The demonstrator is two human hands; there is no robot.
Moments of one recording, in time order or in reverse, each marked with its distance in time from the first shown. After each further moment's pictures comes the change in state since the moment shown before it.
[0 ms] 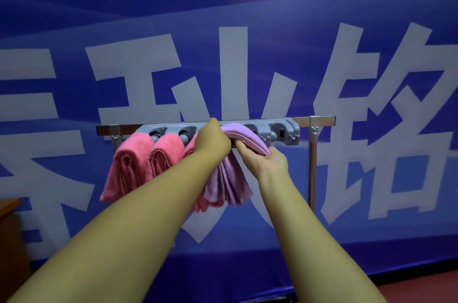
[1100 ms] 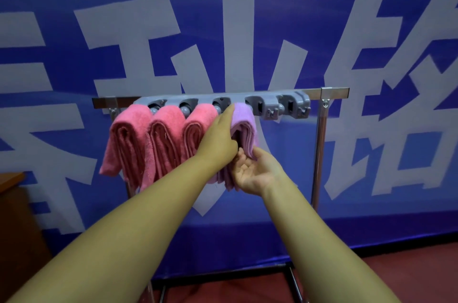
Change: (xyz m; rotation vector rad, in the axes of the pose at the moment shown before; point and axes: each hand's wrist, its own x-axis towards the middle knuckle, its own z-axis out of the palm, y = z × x) left_hand -0.022 -0.048 0.041 -0.134 -0.100 0.272; right_hand 0.018 0.001 -0.072 -0.489 0.194 0.133
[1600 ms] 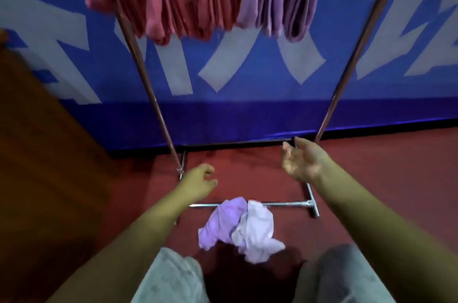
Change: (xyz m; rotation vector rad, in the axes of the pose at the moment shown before) left_hand -0.299 -0.198 0.087 -0.123 -0.539 -0.718; right_hand -0.005 0.081 -0.256 -0.134 0.549 0.141
